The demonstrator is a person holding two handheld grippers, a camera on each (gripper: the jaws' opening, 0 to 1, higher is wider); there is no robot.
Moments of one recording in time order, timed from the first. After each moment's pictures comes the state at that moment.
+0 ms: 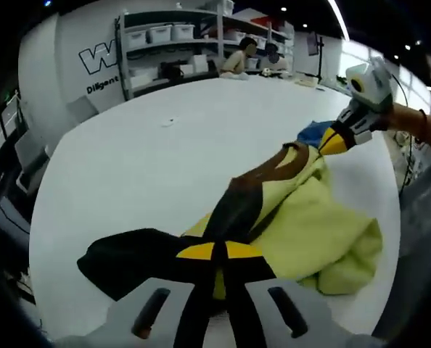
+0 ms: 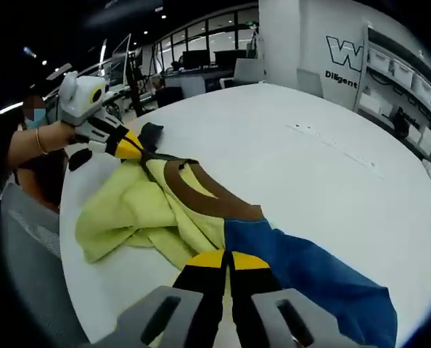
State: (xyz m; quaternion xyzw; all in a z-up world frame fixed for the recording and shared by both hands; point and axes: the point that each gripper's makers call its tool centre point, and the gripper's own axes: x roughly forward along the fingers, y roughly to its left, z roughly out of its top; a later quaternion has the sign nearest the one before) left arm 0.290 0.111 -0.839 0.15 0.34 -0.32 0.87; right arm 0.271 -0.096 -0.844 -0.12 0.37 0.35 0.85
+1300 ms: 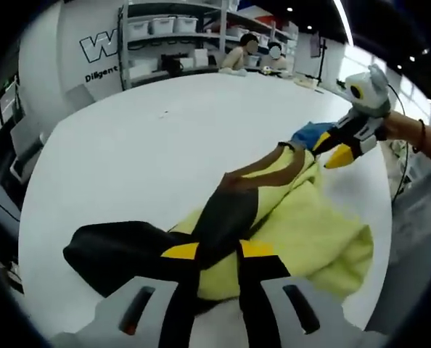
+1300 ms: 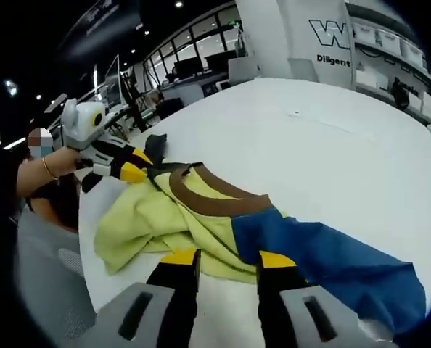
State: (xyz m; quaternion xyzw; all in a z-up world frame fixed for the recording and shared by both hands) left arm 0.283 0.101 -0.829 0.10 0.35 -0.34 0.87; right arm 0.259 -0.093 -0.829 -0.03 0.38 0.37 0.85
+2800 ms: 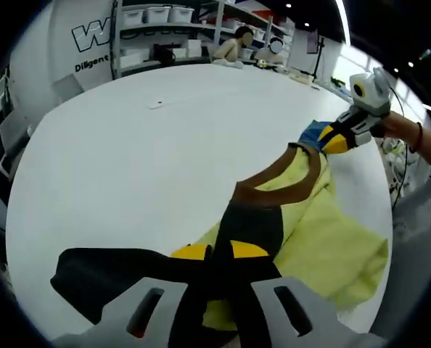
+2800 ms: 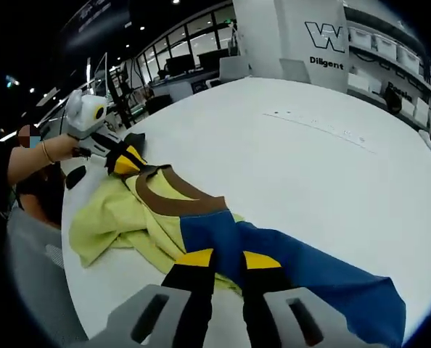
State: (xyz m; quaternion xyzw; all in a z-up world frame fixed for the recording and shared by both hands) left arm 0.313 0.094 -0.856 0.10 0.39 -0.36 0.84; right arm 0.290 -0.127 -0.846 -0.06 0.39 0.33 0.86
